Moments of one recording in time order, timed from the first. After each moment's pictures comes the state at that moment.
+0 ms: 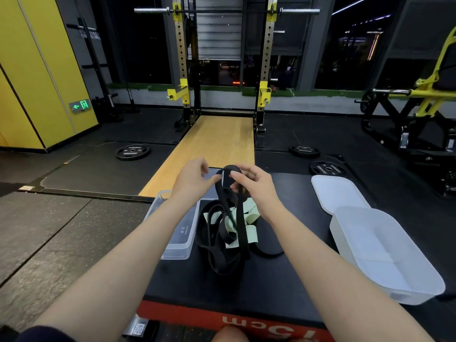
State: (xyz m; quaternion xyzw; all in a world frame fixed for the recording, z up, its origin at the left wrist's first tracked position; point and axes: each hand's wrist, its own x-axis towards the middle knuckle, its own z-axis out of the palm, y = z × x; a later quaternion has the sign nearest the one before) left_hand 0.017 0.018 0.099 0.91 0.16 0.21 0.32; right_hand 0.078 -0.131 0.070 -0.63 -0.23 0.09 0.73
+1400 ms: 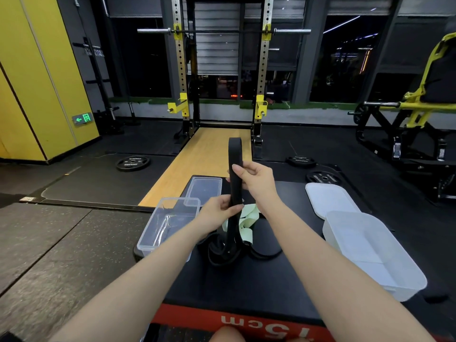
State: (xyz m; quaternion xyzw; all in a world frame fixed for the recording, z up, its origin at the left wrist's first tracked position) left_hand -0.018 -0.033 0.071 0.81 0.02 0.06 0.58; right_hand 0.054 -0.140 0.109 -0.60 -0.23 0.07 0.76
